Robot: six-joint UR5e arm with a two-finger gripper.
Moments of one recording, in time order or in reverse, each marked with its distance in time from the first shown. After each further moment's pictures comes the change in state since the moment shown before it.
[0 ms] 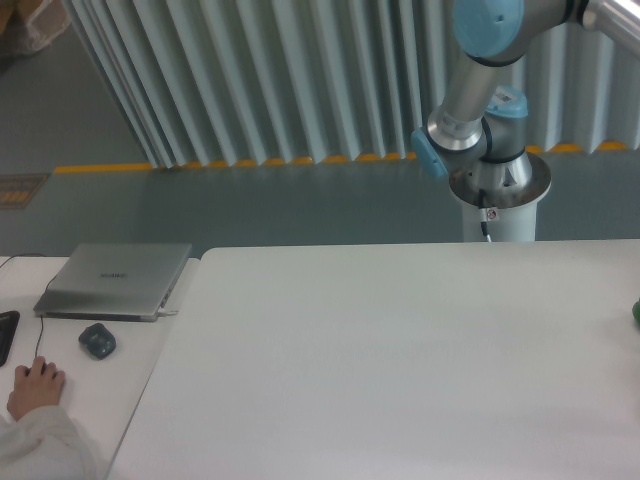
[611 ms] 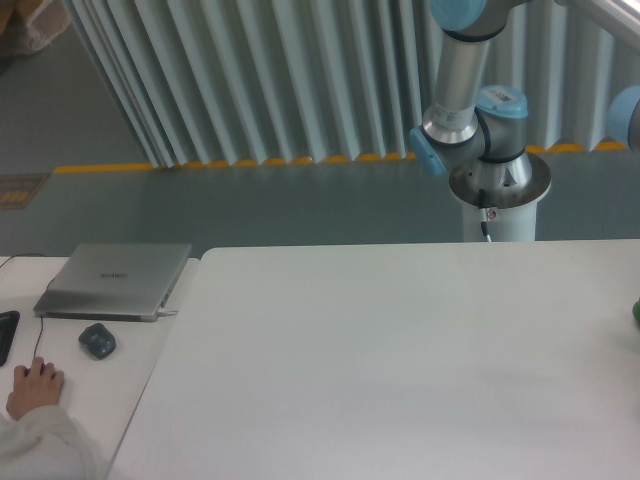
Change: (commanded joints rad) arm -0.035 0.077 0.009 -0.423 -0.040 0.173
